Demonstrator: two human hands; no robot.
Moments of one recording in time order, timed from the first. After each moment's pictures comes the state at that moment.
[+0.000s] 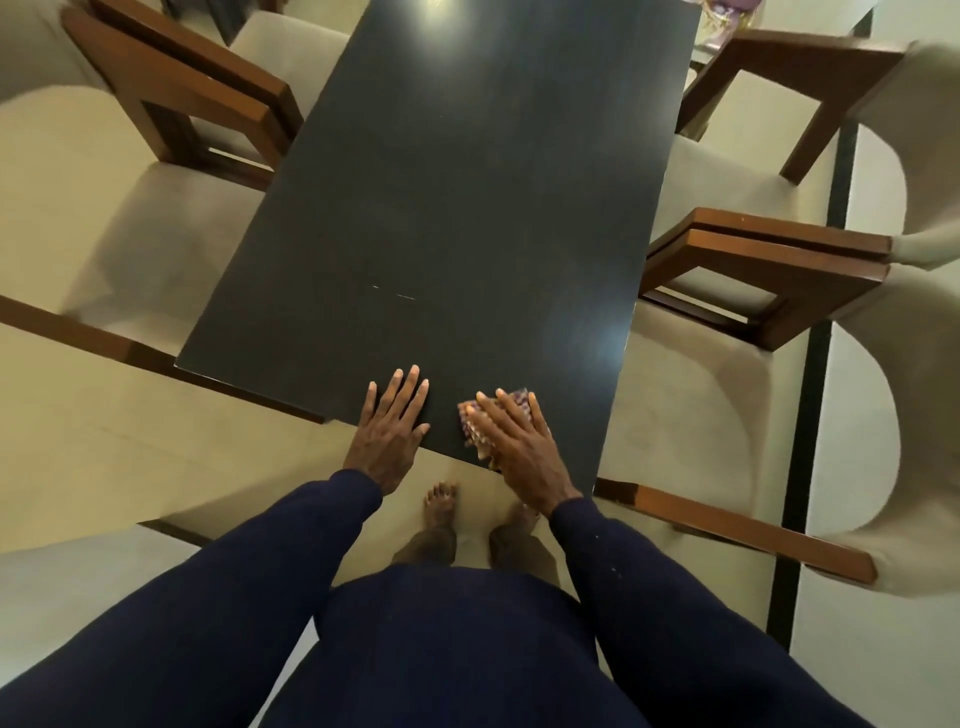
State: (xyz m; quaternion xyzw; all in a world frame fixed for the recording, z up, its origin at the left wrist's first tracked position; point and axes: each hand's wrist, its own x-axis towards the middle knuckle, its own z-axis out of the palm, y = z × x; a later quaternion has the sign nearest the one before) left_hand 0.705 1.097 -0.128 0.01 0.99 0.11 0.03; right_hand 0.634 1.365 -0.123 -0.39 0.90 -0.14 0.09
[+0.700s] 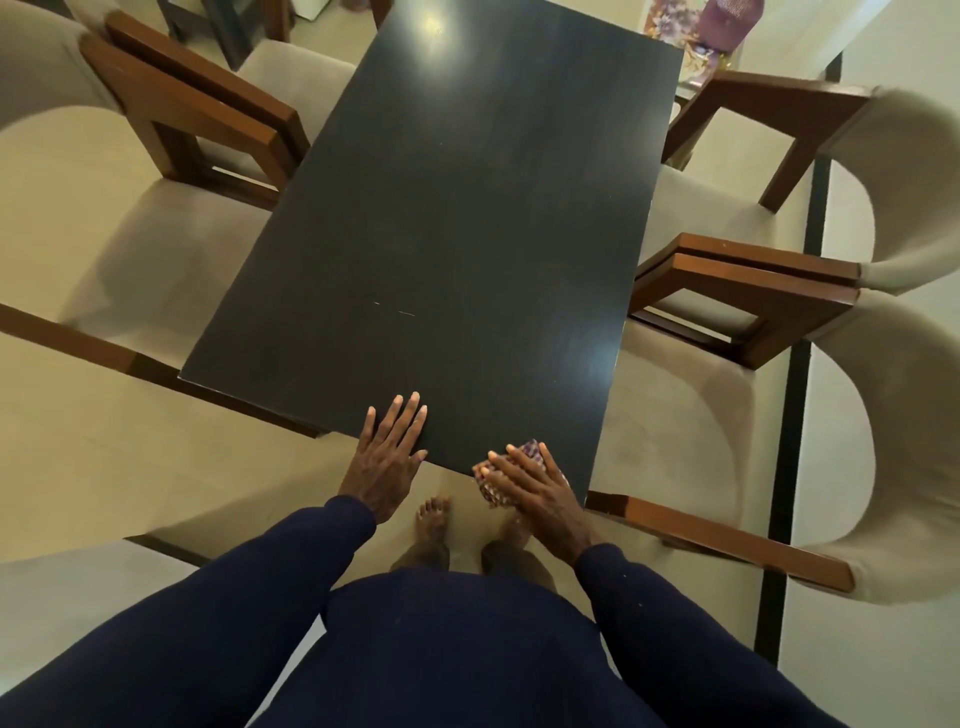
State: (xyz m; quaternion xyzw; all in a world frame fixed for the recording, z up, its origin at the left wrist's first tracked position) left_hand 0.727 1.099 -0.128 0.03 0.99 0.11 0.02; right_hand 0.666 1.423 -0.117 -0.45 0.87 -0.11 0.14
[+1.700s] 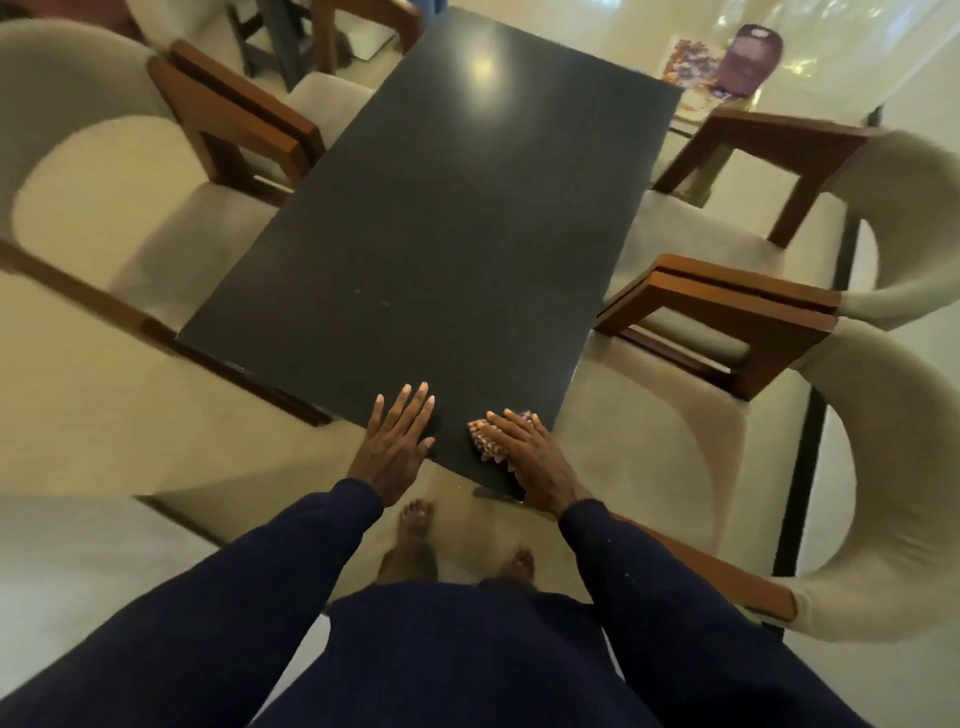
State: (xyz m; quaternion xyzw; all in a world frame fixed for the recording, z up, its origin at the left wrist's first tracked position) left_hand 0.713 1.209 -0.084 -0.03 1.00 0.08 0.05; right_hand 0.592 1.472 -0.066 -0.43 0.87 -0.14 0.19
